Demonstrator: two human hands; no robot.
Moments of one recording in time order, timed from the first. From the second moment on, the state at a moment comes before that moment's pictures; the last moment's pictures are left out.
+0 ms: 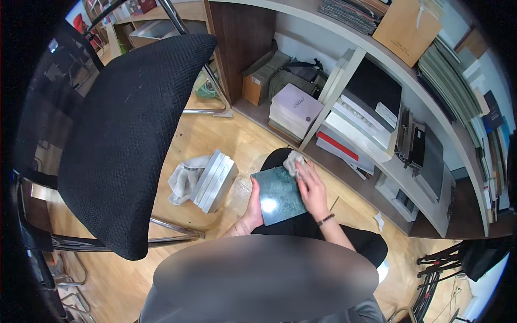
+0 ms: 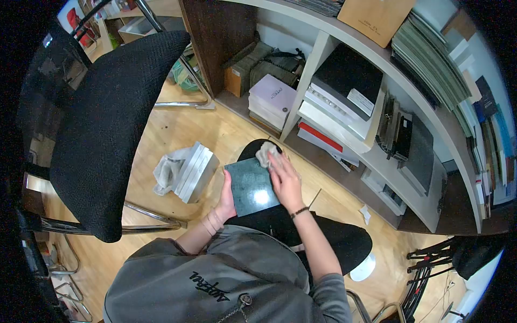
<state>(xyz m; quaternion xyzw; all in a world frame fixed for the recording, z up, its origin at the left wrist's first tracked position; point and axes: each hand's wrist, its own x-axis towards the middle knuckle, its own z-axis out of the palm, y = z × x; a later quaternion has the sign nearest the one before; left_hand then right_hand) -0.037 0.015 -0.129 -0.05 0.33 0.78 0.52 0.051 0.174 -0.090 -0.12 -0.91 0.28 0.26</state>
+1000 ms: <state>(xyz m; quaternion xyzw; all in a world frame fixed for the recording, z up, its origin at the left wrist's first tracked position) -0.045 0.010 -0.122 -0.06 0.37 0.75 0.54 0.061 0.122 -0.061 0.04 -0.94 0.28 0.17</state>
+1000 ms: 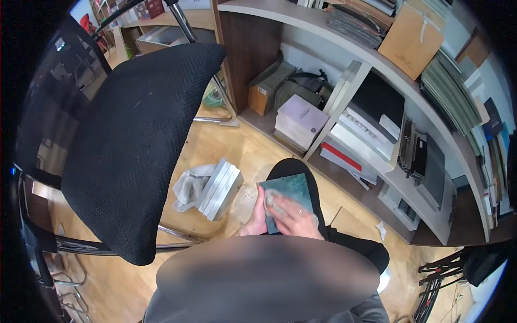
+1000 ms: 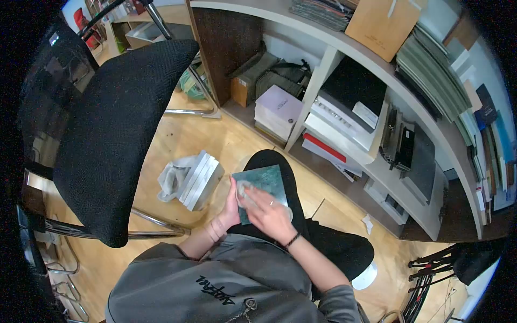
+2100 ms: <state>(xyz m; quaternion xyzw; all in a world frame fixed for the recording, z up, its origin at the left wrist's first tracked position) -0.043 0.022 -0.130 -0.07 0.32 0.81 0.49 0.024 0.113 -0.069 -0.04 -0.95 0.24 0.22</state>
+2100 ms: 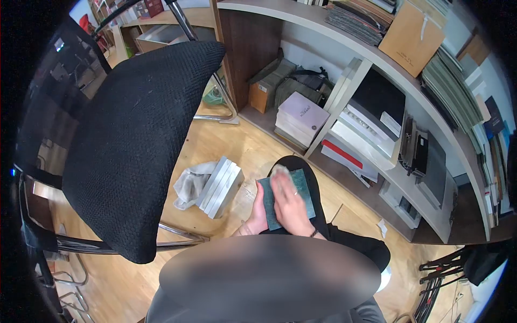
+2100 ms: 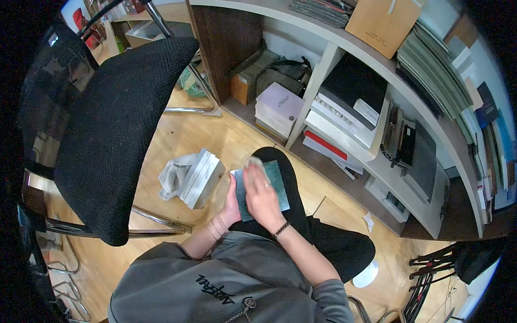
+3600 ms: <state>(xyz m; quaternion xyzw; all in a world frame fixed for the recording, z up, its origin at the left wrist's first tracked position) -0.016 0.000 -0.078 0.01 0.19 0.69 0.70 0.135 0.174 0.036 -0.21 -0.60 0.68 0.38</state>
